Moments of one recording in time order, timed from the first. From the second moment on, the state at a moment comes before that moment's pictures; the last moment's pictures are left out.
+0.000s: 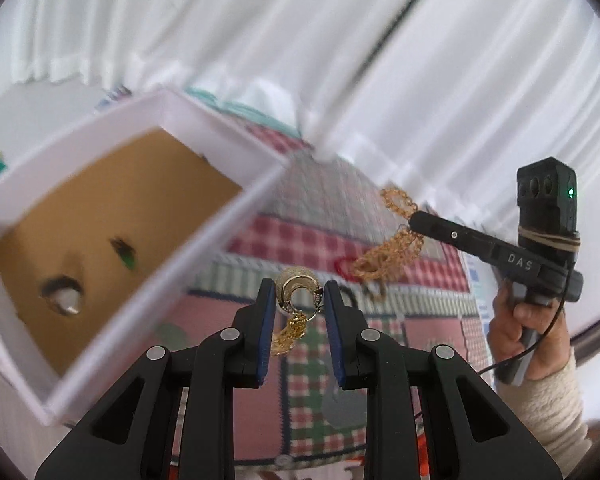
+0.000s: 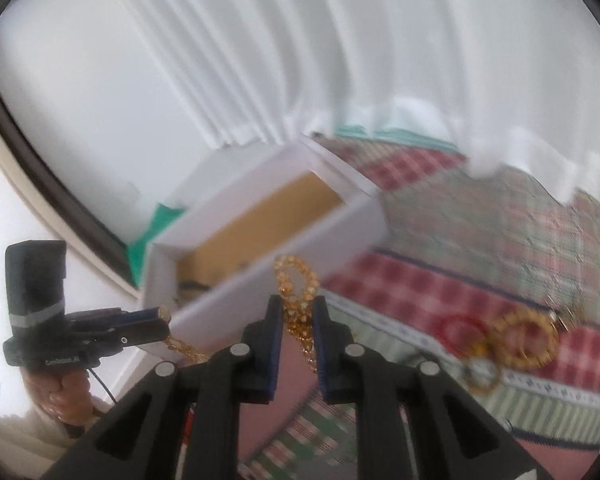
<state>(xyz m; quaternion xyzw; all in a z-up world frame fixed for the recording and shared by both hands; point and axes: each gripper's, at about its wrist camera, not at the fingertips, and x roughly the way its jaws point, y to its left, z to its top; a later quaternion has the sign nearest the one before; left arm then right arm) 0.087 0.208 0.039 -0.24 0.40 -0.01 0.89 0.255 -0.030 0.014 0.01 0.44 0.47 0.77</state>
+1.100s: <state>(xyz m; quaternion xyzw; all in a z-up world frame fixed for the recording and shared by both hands) 0.132 0.387 -0.085 -0.24 0.45 0.23 0.83 0.315 0.196 -0.060 -0.01 0.47 0.44 0.76</state>
